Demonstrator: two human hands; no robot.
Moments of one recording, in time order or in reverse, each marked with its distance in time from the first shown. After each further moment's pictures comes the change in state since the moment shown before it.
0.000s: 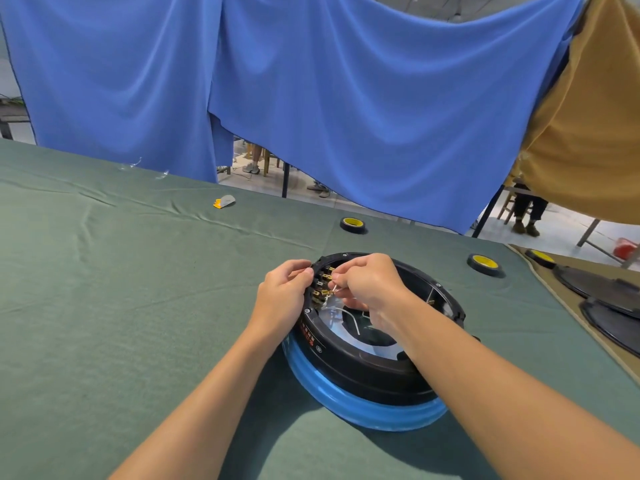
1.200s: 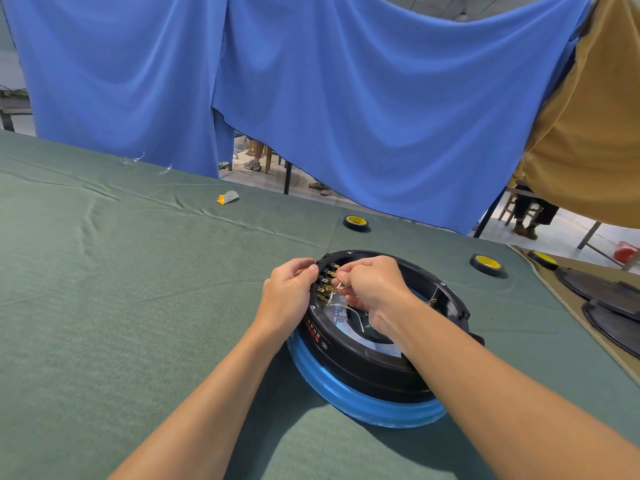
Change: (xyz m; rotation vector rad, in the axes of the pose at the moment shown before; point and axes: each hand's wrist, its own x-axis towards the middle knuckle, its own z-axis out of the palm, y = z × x) left_hand 0.000 -0.001 0.001 0.018 0.000 -0.013; right_hand 0.002 0.003 0.009 0.095 0.063 0.056
